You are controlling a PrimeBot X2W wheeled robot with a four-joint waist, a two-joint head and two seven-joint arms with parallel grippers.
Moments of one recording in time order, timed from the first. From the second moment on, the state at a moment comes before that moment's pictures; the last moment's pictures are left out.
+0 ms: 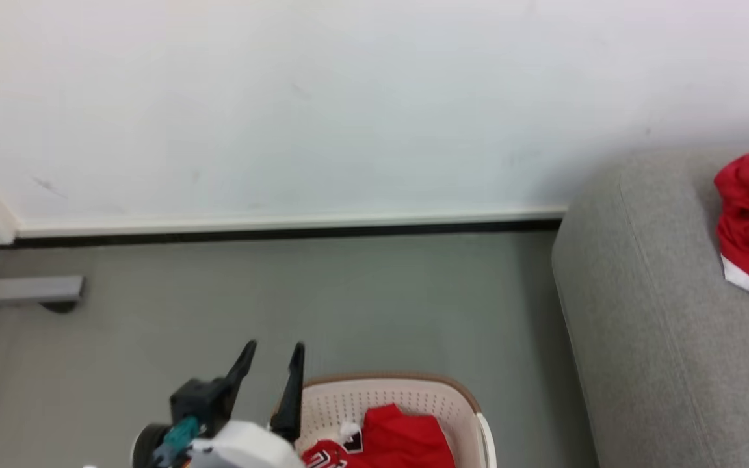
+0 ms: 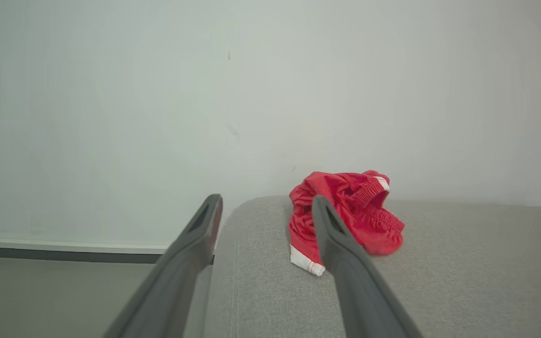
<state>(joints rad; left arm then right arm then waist) -0.26 0.26 -0.57 0.28 -0.53 0.25 -0.26 -0.12 -0.30 -0.15 0.26 0.28 0.13 -0.26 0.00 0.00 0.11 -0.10</state>
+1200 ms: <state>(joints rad) 0.04 0.10 -0.17 0.26 -0.26 0.03 -0.26 0.16 -0.05 -0.08 0.22 0.12 0.13 -0.26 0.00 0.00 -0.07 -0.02</state>
